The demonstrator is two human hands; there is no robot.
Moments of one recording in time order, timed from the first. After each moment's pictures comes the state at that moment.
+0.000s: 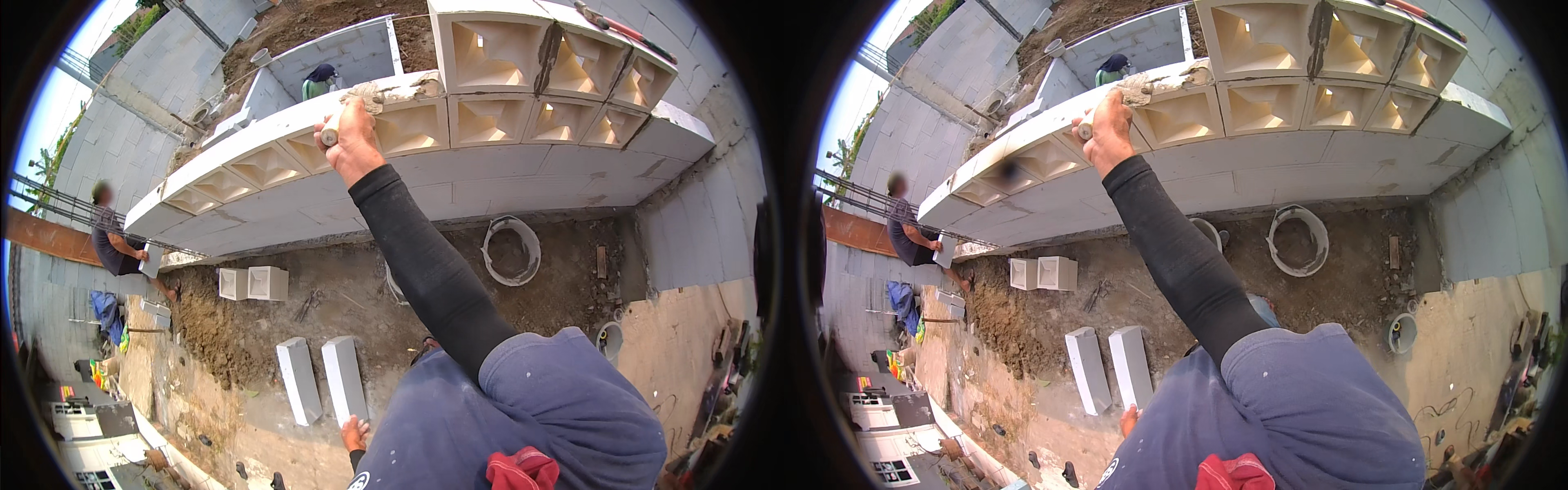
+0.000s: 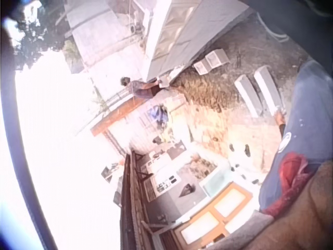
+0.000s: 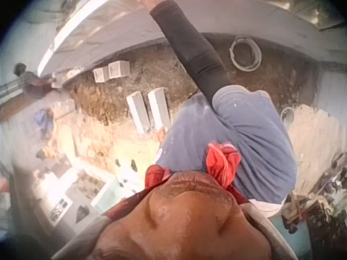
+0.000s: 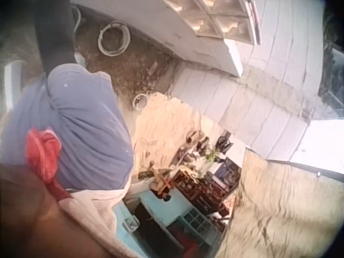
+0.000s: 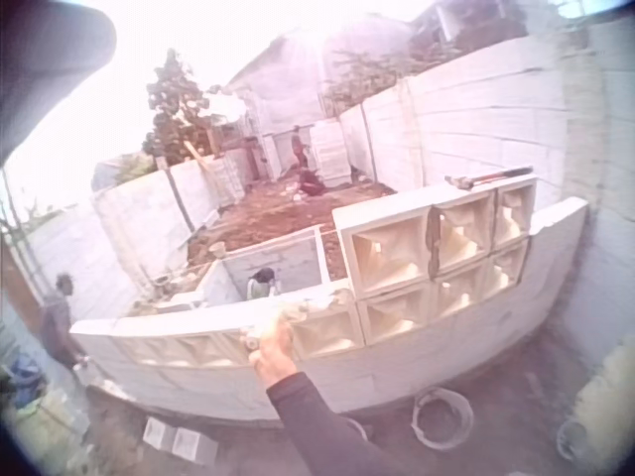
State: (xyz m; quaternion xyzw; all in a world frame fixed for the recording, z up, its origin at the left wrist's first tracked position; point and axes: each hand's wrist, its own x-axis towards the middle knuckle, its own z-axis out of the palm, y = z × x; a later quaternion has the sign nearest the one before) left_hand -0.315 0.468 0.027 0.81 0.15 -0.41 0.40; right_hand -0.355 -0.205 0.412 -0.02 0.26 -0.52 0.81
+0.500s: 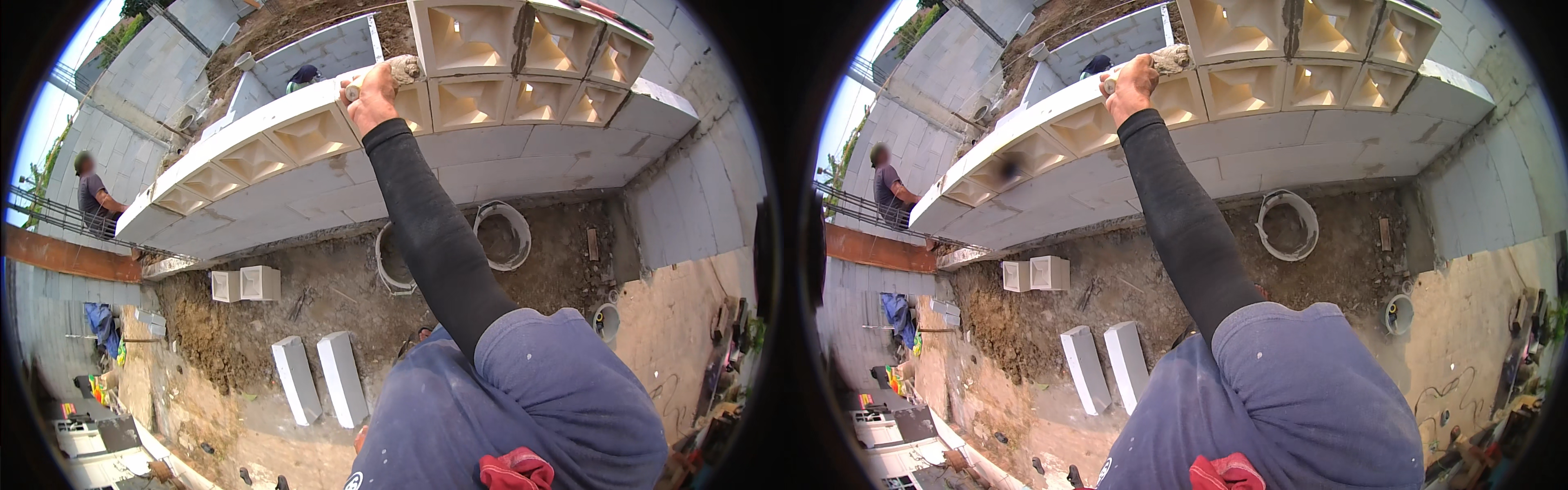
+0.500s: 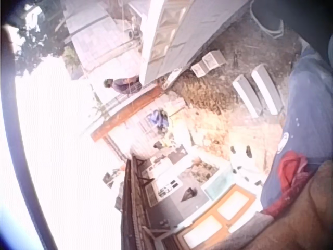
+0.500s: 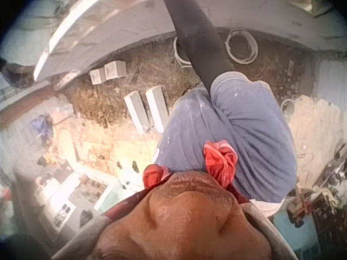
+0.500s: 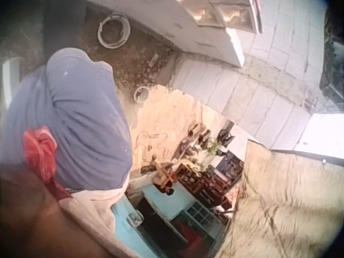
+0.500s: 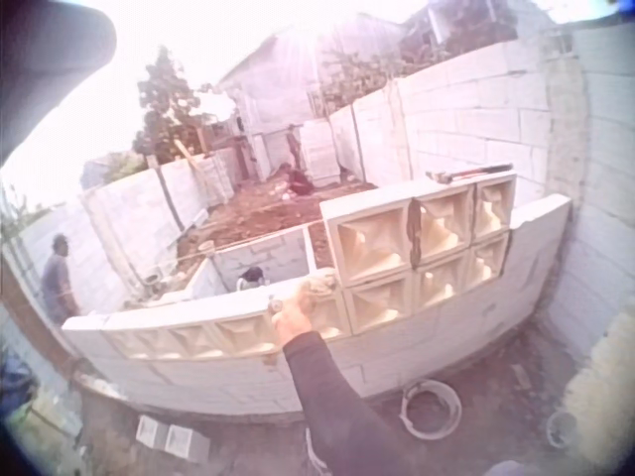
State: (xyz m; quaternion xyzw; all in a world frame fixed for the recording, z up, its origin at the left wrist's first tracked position) left_hand -0.349 0.538 -0.009 0.83 0.04 -0.40 0.38; right_hand -0.397 -0.263 0.403 0.00 0.30 -0.60 0.74
